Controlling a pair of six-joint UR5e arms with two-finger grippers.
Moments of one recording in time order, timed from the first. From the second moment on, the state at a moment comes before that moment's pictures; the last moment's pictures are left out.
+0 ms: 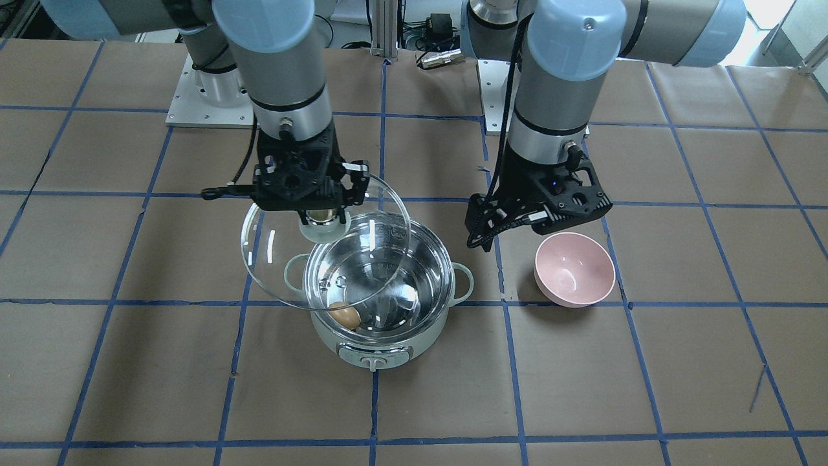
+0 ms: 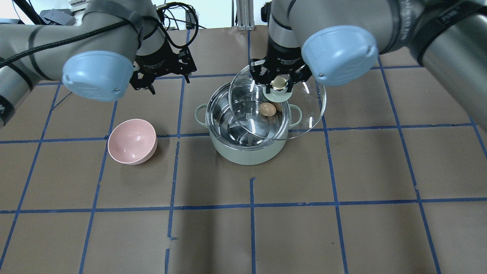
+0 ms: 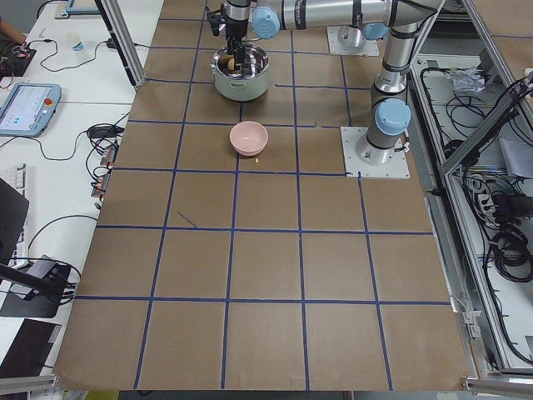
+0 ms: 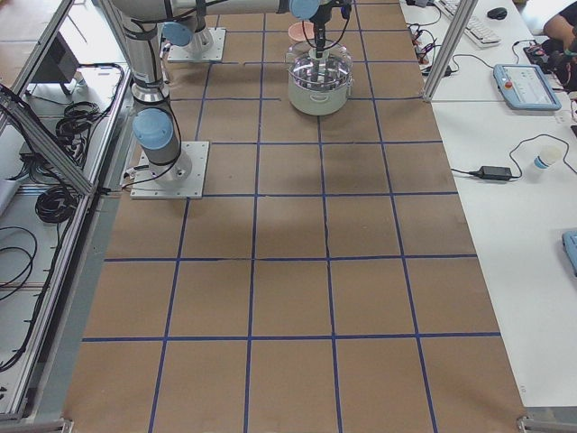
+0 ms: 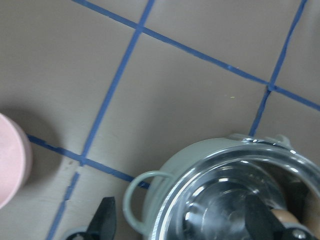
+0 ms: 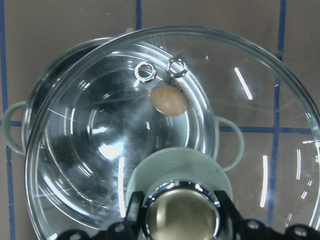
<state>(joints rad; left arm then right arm) -1.67 -1.70 -1.60 -1.32 1.63 -0.39 1.89 -1.34 1.48 -1.80 -1.55 0.30</state>
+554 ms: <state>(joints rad) -1.57 -1.58 -1.52 -1.62 1.63 -0.02 1.98 -1.23 1.47 -1.90 -1.56 0.39</state>
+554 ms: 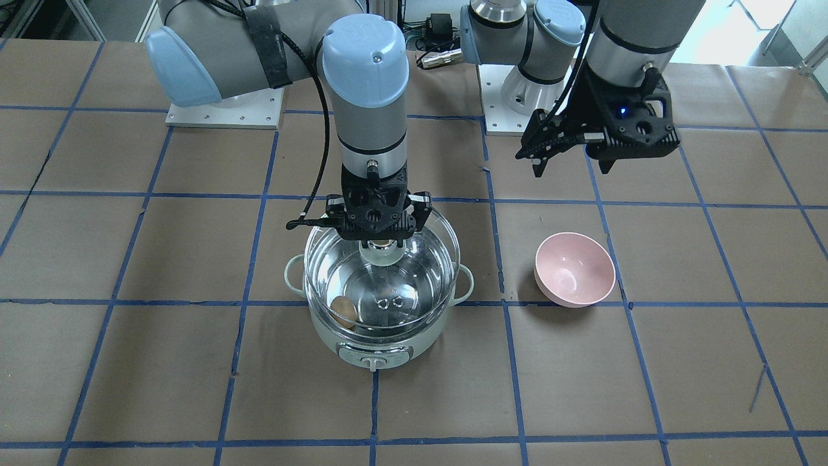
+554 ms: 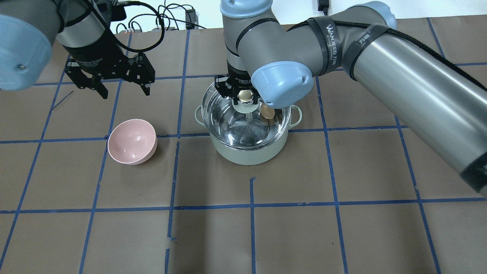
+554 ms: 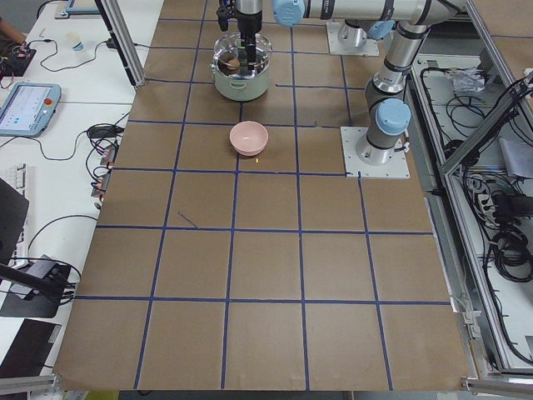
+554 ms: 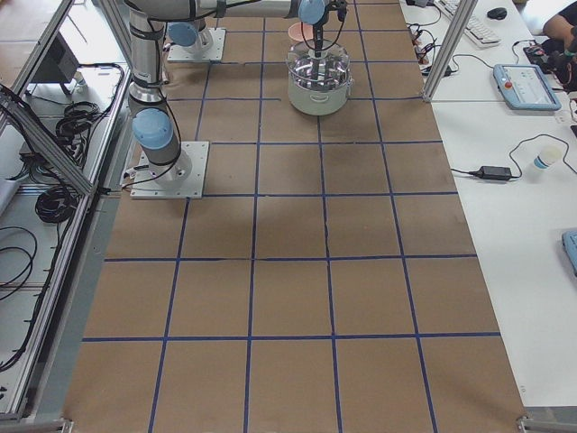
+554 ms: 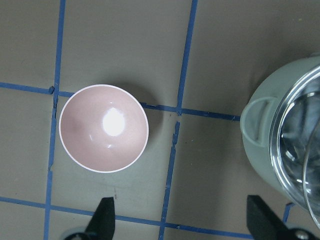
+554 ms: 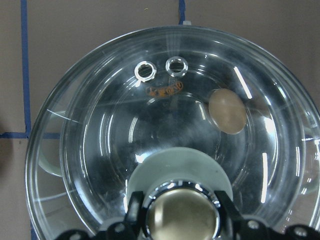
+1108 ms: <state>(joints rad) -1.56 -1.58 -1.46 -1.67 1.63 0.14 1.99 -1.20 1.48 -1.95 -1.59 0.35</state>
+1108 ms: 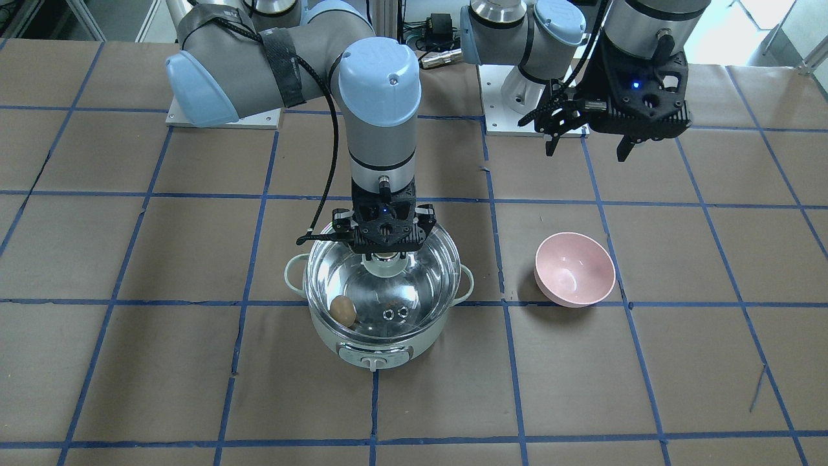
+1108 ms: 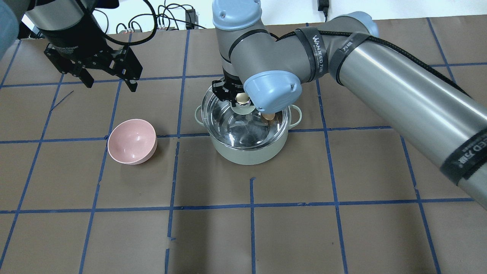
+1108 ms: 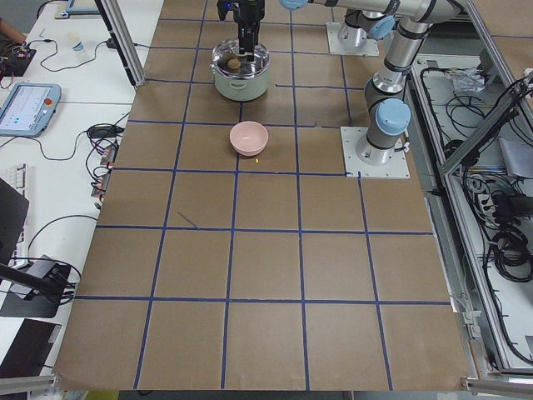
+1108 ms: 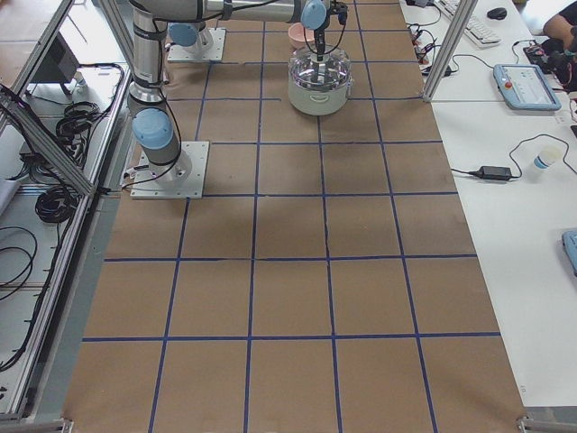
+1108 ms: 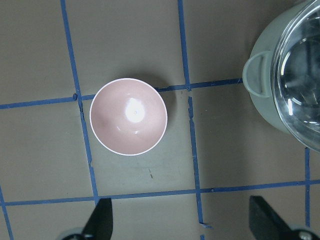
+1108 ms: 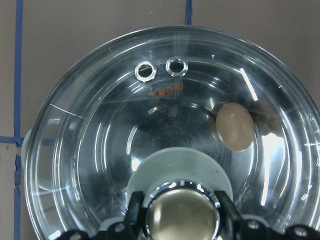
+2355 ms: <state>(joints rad) -1.52 -1.53 -1.54 -1.54 1.57 0.02 1.99 -1.19 1.51 -2.00 -1.61 0.33</state>
